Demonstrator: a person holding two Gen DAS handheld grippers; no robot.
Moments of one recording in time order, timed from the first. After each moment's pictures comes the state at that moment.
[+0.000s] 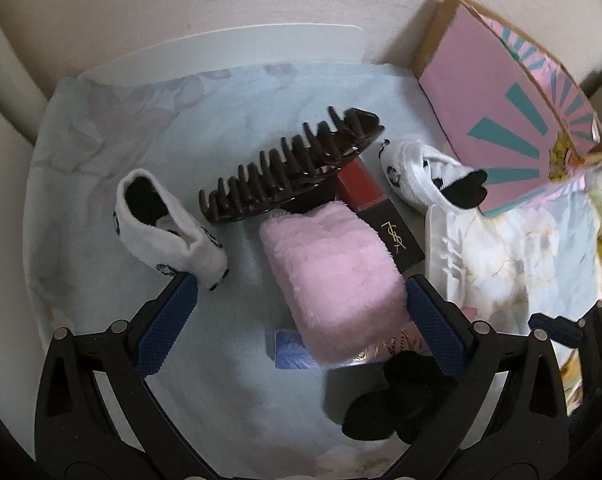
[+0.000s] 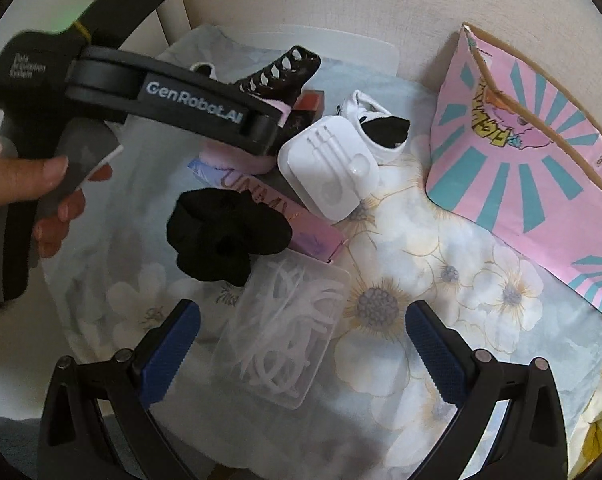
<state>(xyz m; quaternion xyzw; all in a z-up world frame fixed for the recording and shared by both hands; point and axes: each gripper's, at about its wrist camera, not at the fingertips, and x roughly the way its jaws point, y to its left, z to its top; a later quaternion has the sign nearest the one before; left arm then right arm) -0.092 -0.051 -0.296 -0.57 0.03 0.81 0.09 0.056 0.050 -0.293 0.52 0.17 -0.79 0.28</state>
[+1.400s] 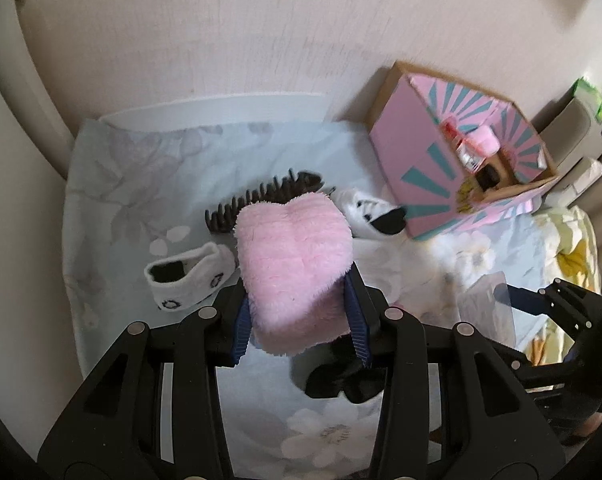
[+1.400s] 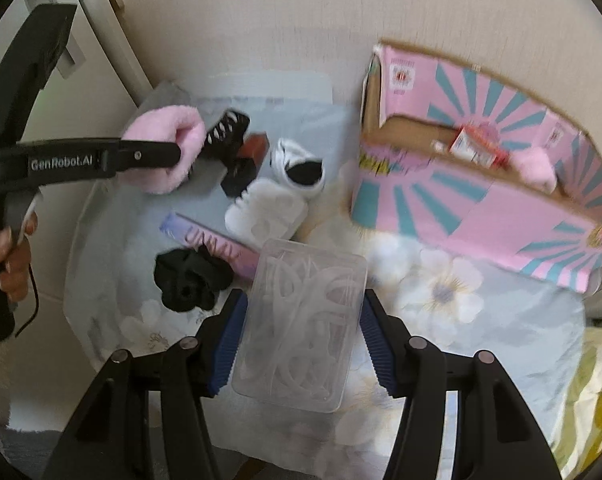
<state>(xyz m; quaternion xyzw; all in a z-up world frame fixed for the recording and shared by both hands) -0.079 -0.066 -0.219 -0.53 -0.03 0.84 0.13 0.050 0.098 -0.243 0.52 0.10 -0.81 0.25</state>
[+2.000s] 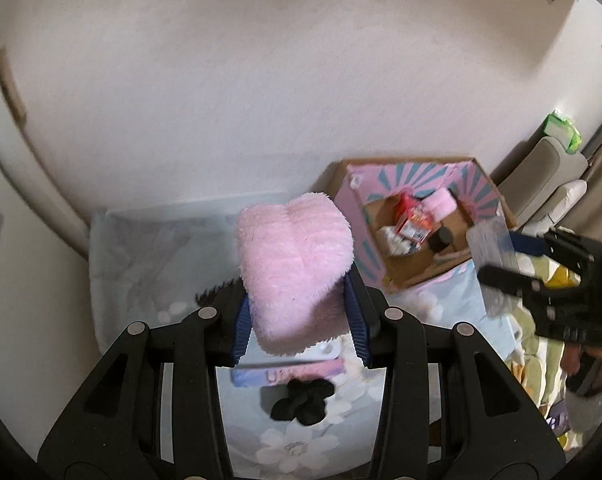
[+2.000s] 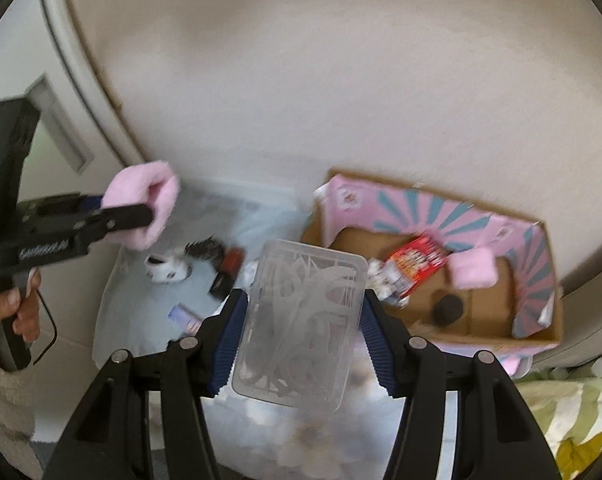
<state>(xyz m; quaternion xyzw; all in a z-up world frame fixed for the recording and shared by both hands) -0.100 -0.030 -0.112 -0.47 -0.02 0.87 0.15 -0.031 0.146 -0.140 0.46 0.08 -0.84 0.27</state>
